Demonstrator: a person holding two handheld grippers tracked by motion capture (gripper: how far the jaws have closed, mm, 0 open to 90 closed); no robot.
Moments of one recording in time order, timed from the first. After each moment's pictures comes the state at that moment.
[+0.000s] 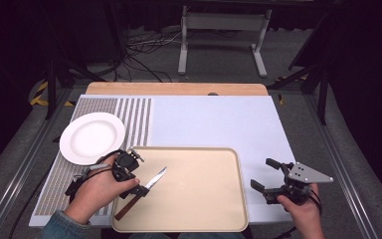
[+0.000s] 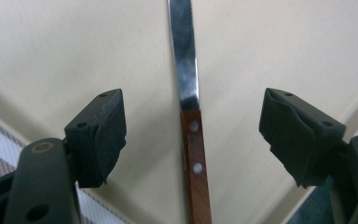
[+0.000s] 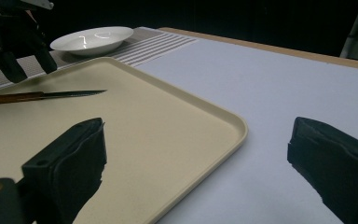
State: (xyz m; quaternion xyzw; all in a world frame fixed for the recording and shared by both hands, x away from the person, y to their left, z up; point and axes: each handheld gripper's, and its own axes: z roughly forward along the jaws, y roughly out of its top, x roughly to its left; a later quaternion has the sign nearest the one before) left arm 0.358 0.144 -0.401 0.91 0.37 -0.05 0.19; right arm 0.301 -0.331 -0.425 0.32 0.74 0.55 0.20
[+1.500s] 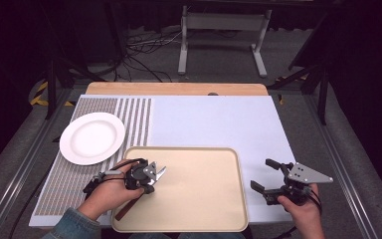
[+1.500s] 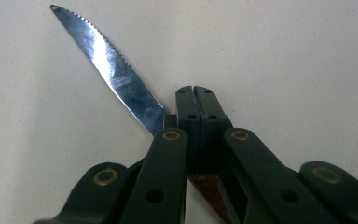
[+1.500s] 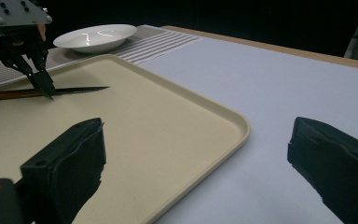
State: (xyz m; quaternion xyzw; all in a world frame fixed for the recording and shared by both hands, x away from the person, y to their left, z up) left arm 0.357 0.117 -0.425 0.98 0.09 0.00 0.16; right arm 0.301 -0.331 -0.426 0.31 0.75 0.55 0.20
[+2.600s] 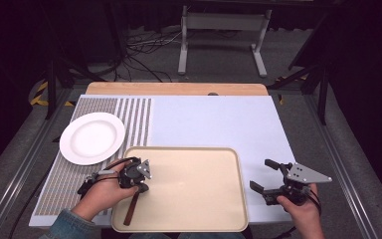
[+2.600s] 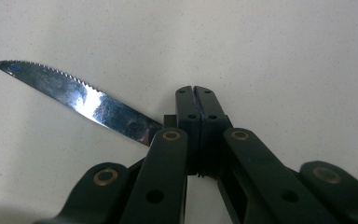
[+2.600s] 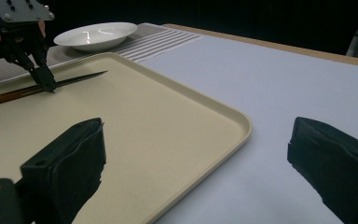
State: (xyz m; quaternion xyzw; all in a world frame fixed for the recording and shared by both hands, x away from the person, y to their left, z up) left arm 0.360 0.135 -0.427 0.98 0.12 0.00 0.16; right arm 0.301 -0.330 -0.427 0.31 0.75 0.55 0.20
